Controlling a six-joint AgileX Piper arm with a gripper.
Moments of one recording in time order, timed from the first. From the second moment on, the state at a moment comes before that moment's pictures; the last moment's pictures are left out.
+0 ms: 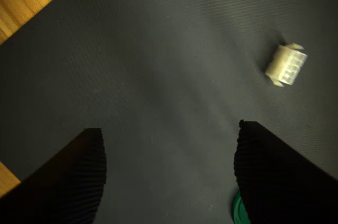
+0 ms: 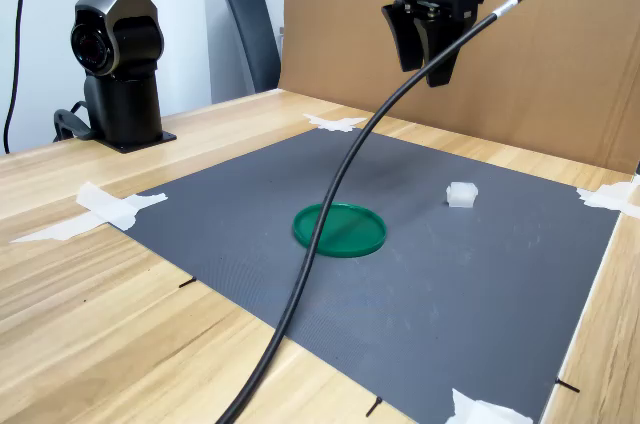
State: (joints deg) arm 21.1 98.0 -83.0 8.1 63.2 -39.9
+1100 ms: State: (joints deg) arm 10.7 103.2 -91.9 0.0 69.7 -34.5
